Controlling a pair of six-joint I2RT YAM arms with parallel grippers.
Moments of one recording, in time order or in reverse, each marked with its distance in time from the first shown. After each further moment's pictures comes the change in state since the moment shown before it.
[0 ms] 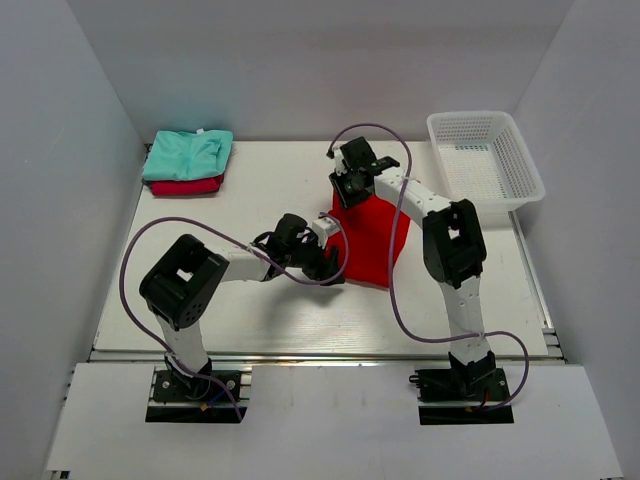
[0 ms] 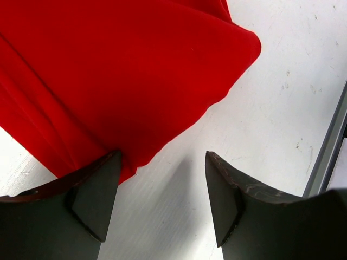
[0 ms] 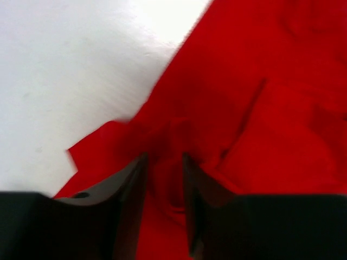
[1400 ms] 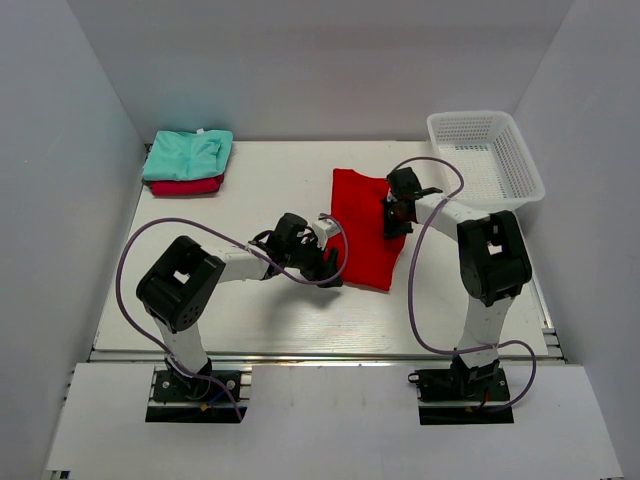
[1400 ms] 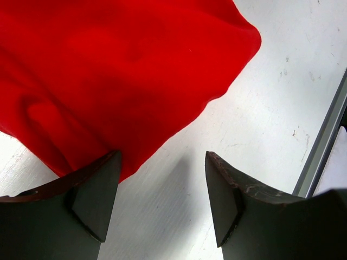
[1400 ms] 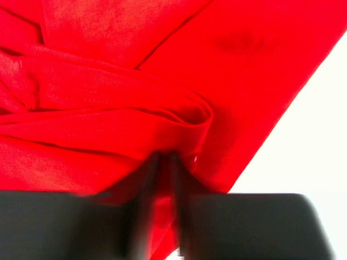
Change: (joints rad) left arm -0.001 -0.024 0.016 -0.098 0.006 0.016; right arm -0.168 -0.281 -0.579 0.171 0.057 0.314
